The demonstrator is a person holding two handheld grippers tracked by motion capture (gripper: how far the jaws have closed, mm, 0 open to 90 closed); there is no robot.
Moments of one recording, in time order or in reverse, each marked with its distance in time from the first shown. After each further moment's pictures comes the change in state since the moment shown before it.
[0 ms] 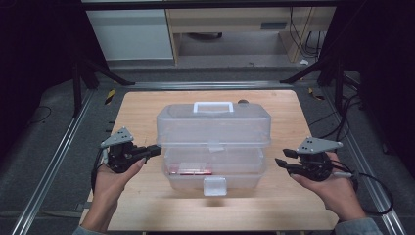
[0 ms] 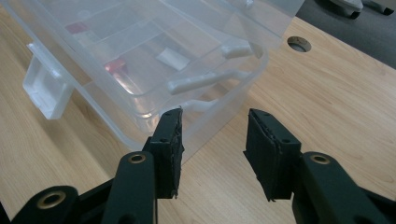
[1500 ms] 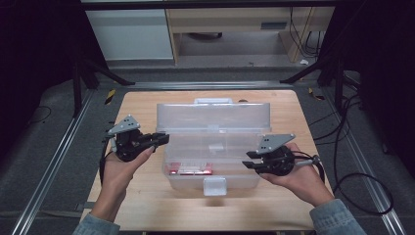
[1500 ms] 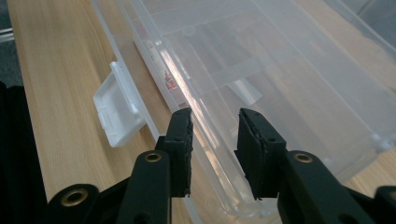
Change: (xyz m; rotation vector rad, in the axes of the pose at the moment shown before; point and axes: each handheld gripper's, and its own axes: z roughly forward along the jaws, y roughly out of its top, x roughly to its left) left arm -0.005 0.030 0.016 -0.048 0.019 0.002; right arm 0.046 0.052 0.047 0.043 0.211 -0.210
